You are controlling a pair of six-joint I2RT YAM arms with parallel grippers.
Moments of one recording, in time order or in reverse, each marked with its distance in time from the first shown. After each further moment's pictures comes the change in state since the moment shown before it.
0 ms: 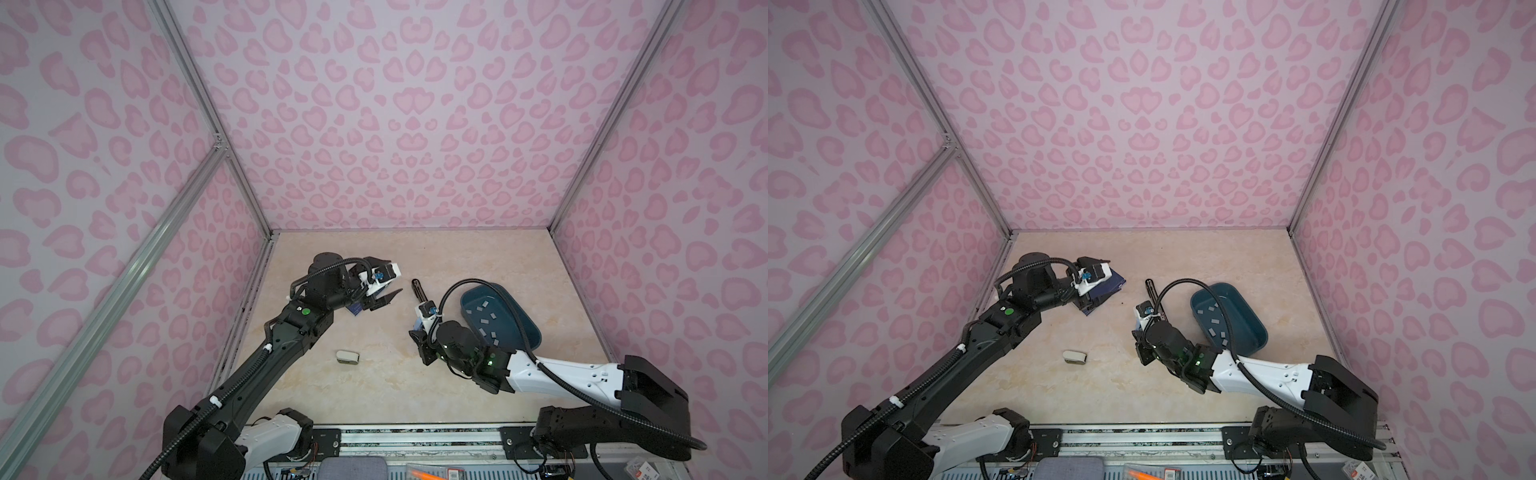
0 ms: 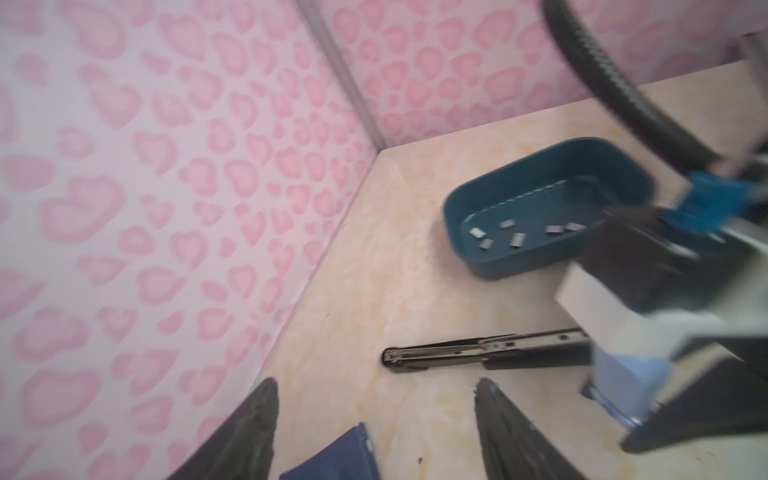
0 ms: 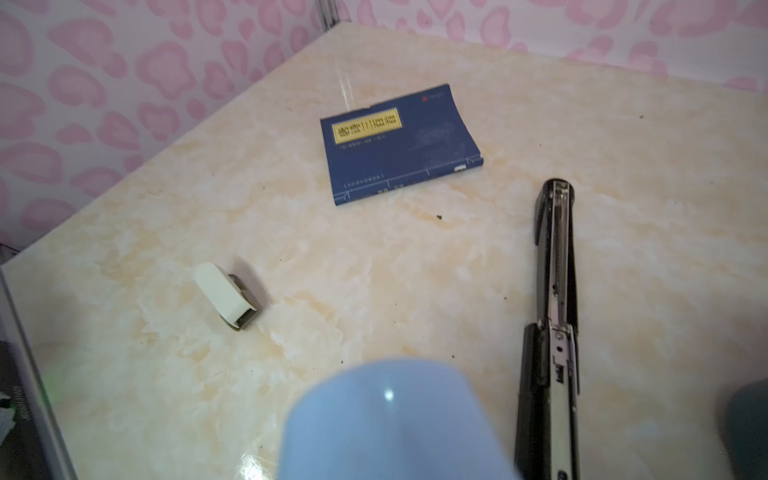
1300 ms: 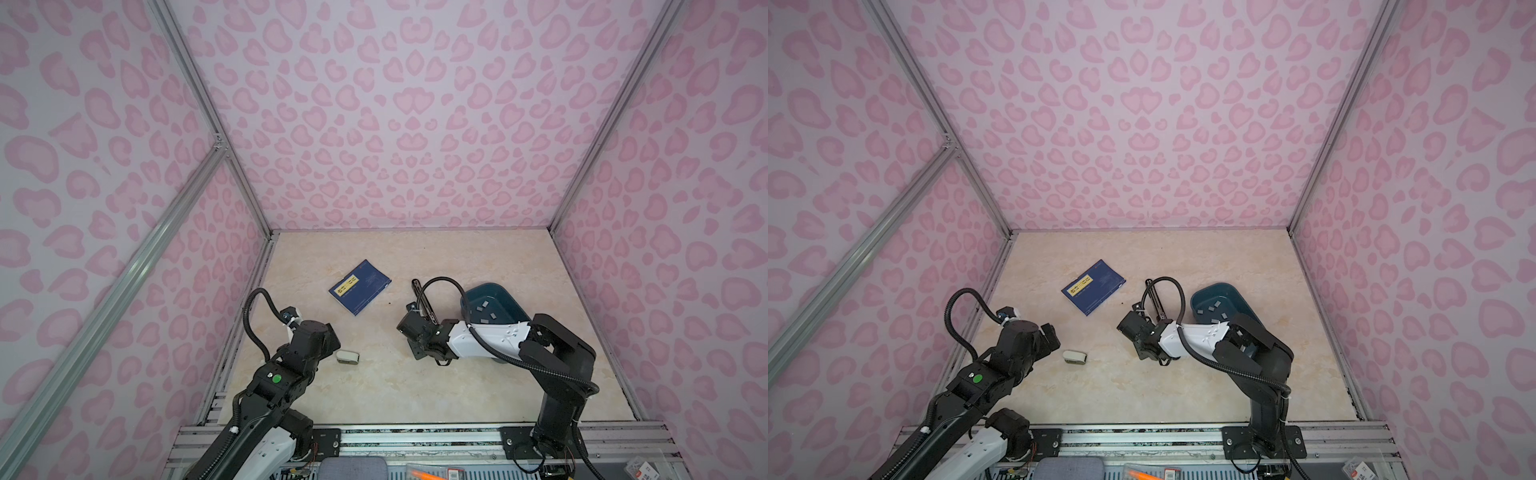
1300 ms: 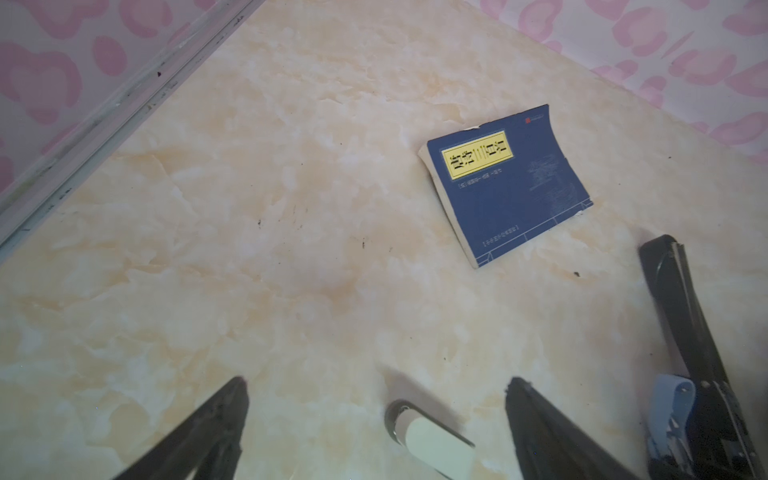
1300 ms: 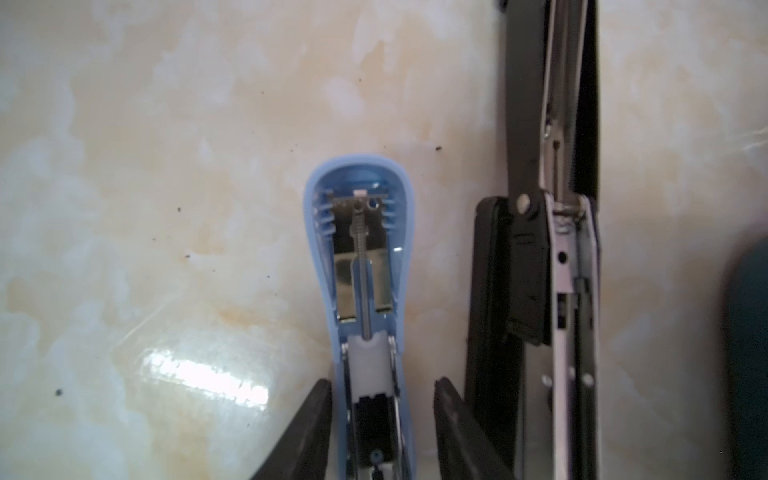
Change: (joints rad) left arm 0.006 -0.541 -0.502 -0.615 -0.820 -1.329; right arm -0.067 0.451 0.334 -0.451 0.091 0.122
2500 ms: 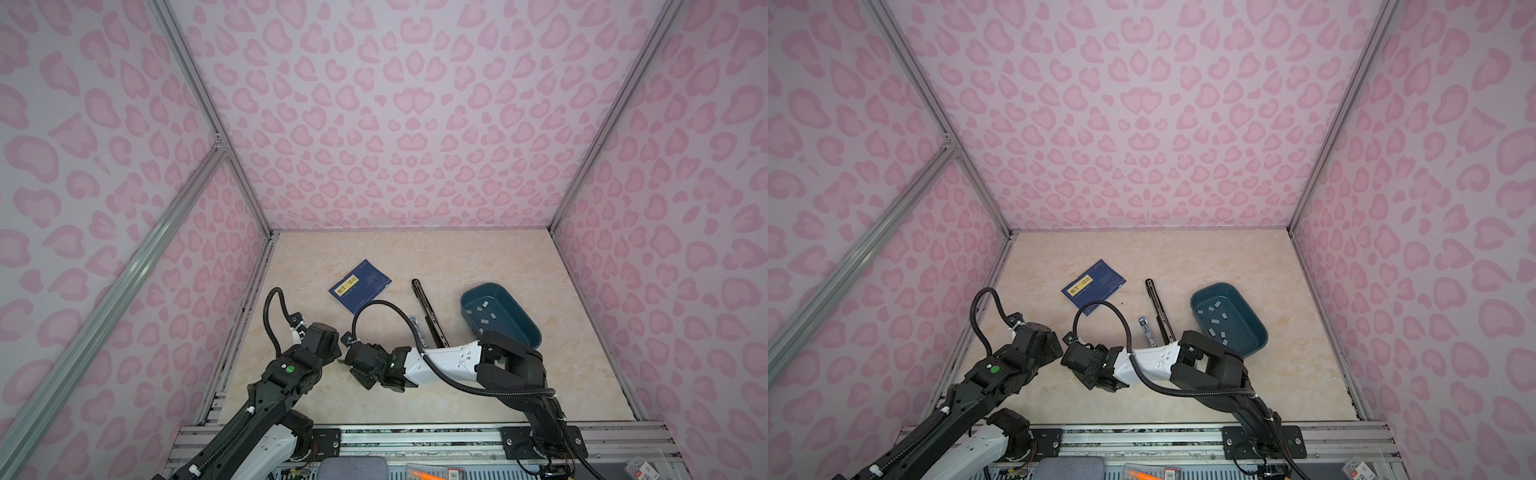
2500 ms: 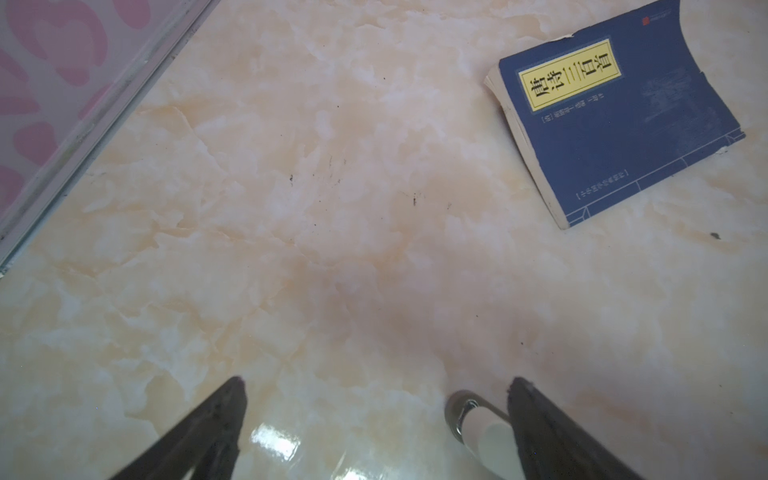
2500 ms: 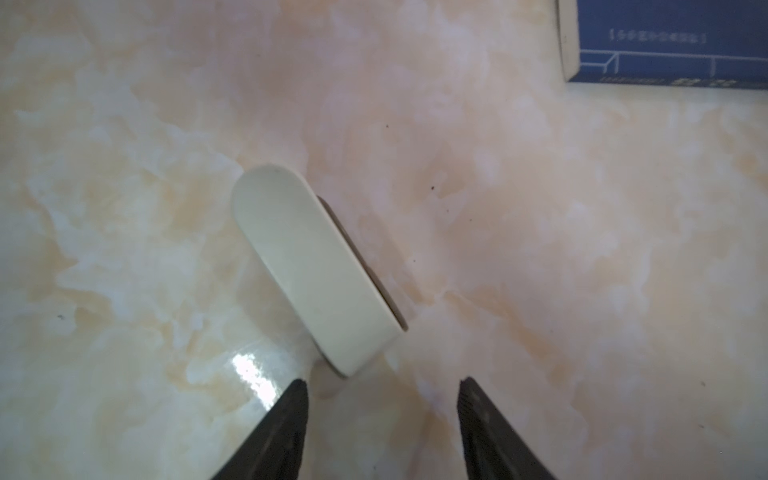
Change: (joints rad) left arm 0.000 0.126 -0.055 0.019 -0.026 0.000; right arm 0.287 0.275 0.307 0.178 -0.091 -0.175
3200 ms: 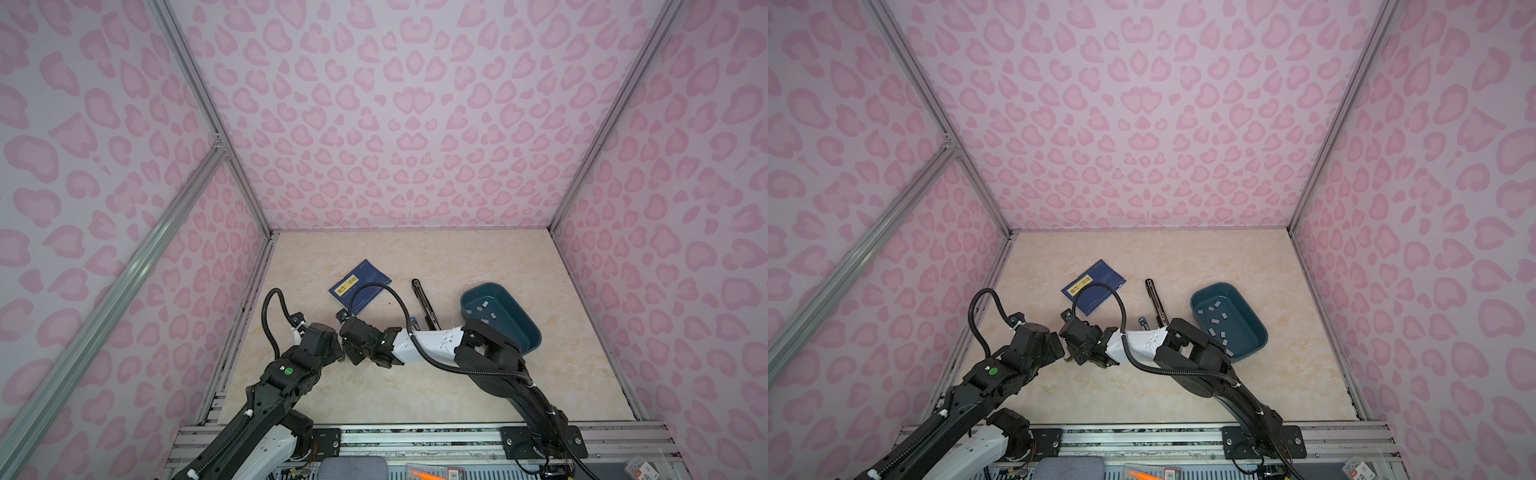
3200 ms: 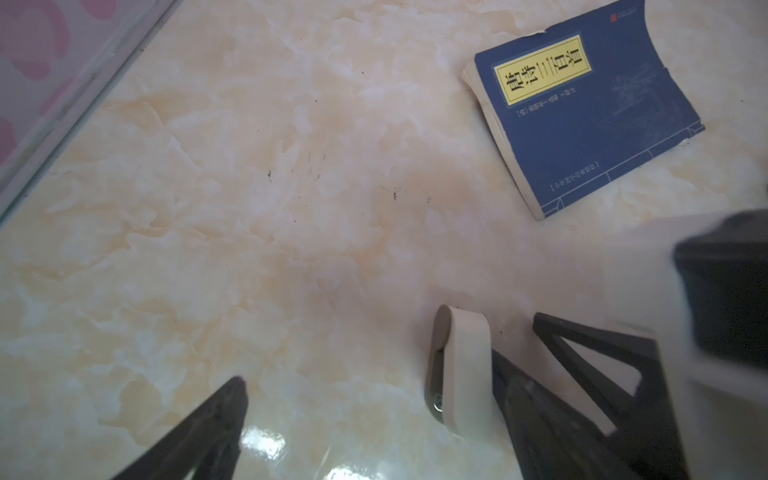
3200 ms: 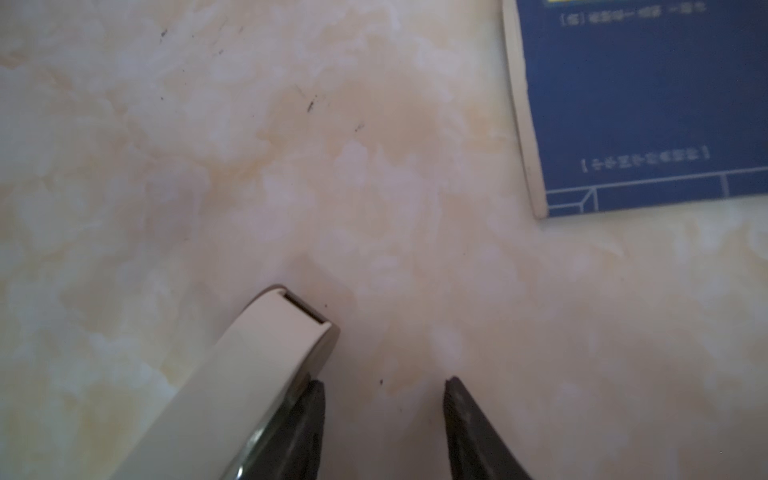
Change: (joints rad) left arm 0.000 -0.029 -0.010 0.026 0.075 0.025; right arm -0.123 0.168 0.221 0.066 -0.093 0.017
